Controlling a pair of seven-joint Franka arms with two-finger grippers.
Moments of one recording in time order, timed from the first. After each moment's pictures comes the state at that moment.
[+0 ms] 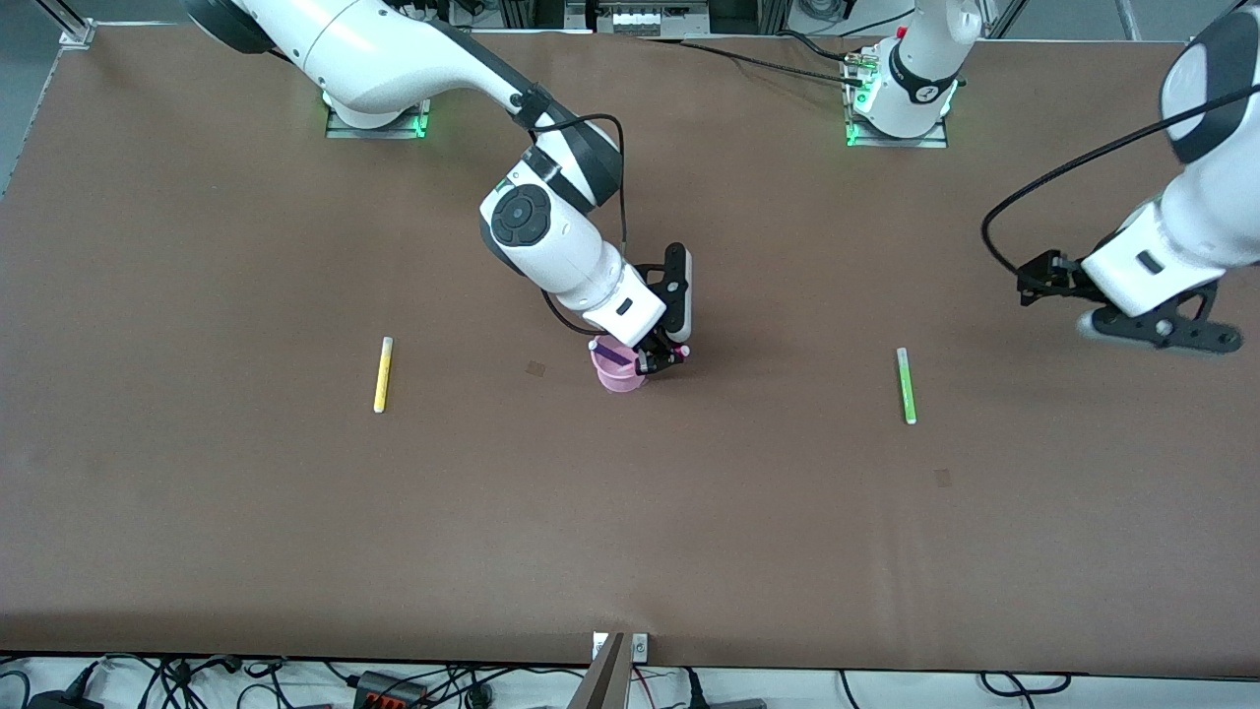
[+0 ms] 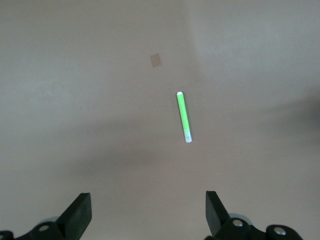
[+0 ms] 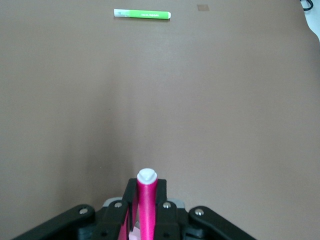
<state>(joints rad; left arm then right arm) 0.00 0.07 -0.04 -1.68 0.07 1.70 0.06 0.38 0.76 0.48 -1.42 -0.05 2.55 -0.87</state>
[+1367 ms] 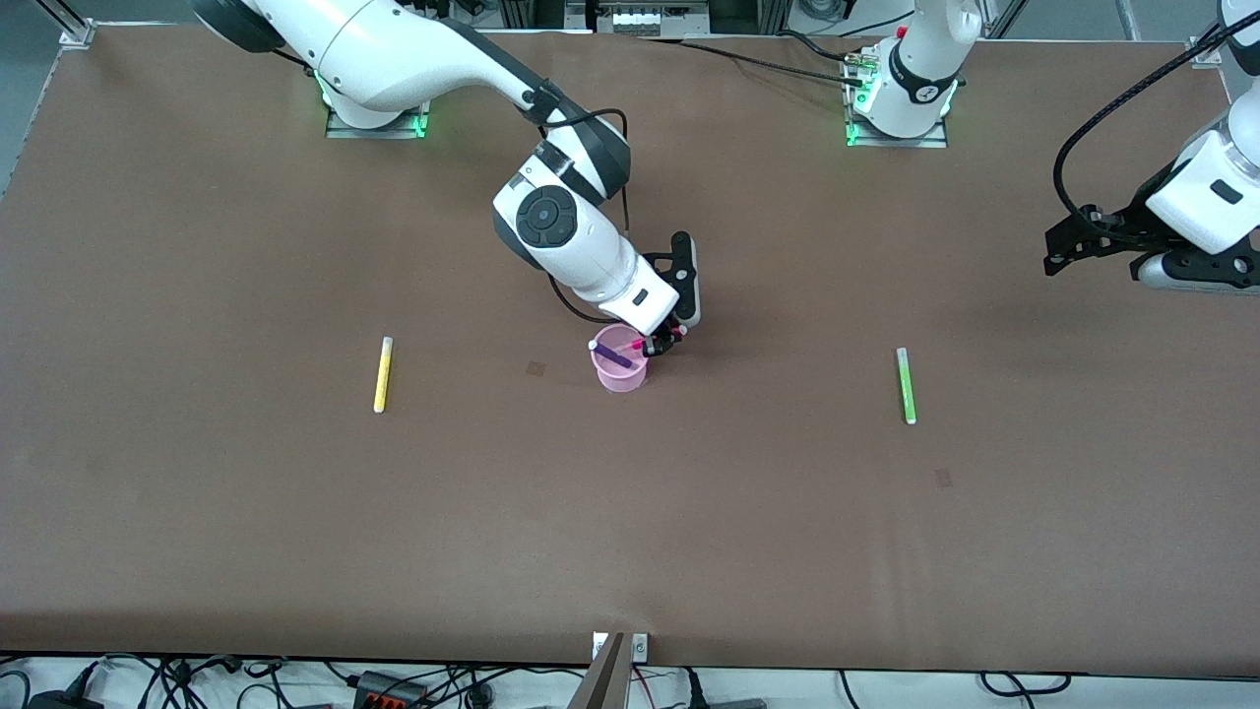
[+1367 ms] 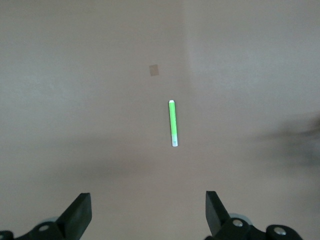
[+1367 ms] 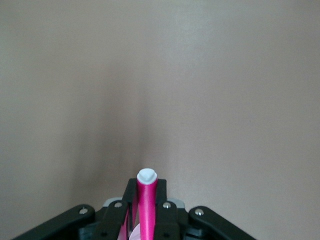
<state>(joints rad) 0.01 0.00 -0.03 -1.70 0.00 1.70 0.03 0.39 0.77 0.48 -1.46 -0.05 2.47 -0.88</state>
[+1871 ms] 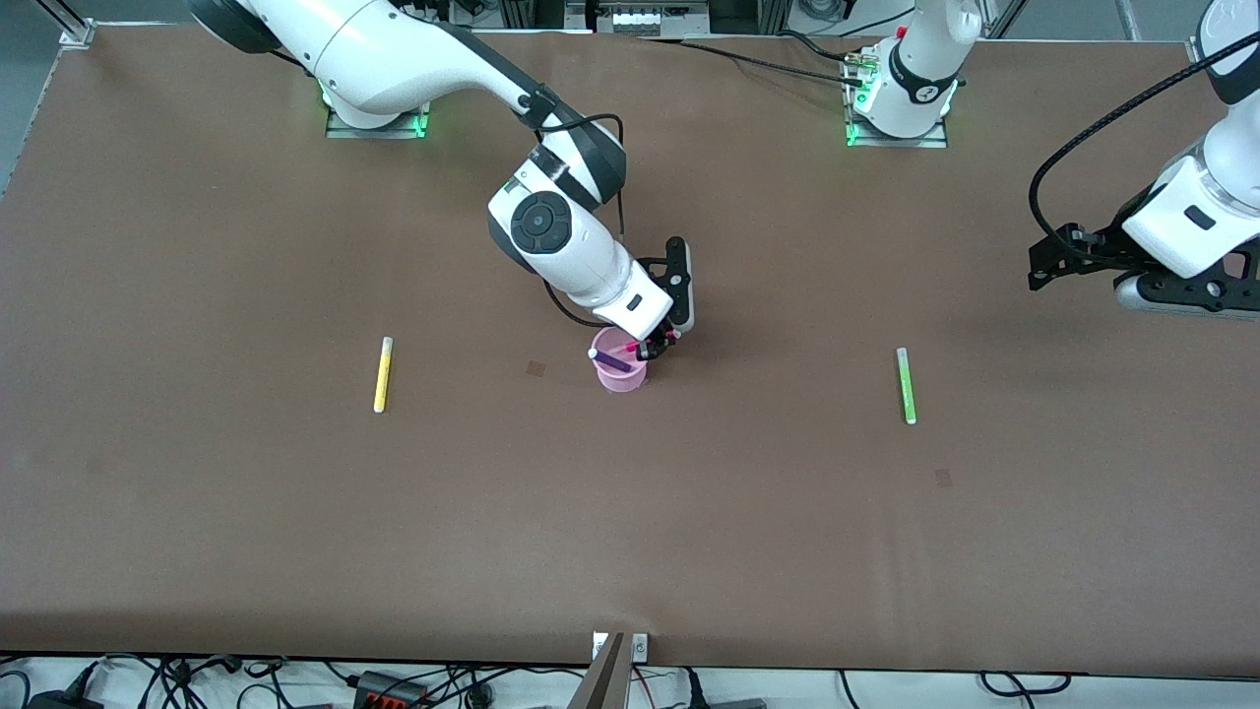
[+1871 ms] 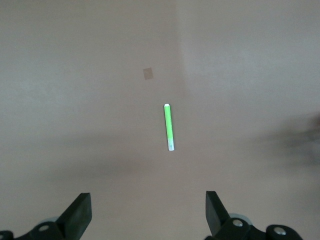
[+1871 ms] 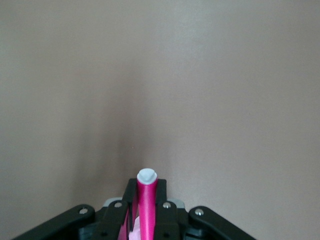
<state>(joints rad) 0.00 0.04 -0.04 -1.66 0.00 1.70 0.03 0.38 0.77 0.48 -1.46 -0.05 2.46 -0.88</state>
